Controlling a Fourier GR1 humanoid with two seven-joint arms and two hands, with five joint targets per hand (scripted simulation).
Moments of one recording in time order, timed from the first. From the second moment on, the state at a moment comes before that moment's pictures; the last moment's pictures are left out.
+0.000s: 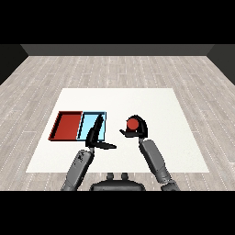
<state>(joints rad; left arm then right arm) -0.15 0.00 -0.30 -1.53 0.06 0.14 -0.23 -0.36 0.00 0.20 -1.24 -0.17 -0.23 -0.37</state>
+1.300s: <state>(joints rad) -0.37 0.00 -0.45 -1.29 0.14 0.30 -0.22 -0.43 0.00 0.45 -1.33 -0.25 -0.38 -0.34</state>
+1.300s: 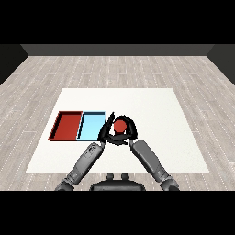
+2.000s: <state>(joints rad) -0.39 0.02 -0.53 -1.33 0.11 0.45 -0.15 -0.46 -0.01 0.55 -1.36 -0.31 -0.46 -0.36</state>
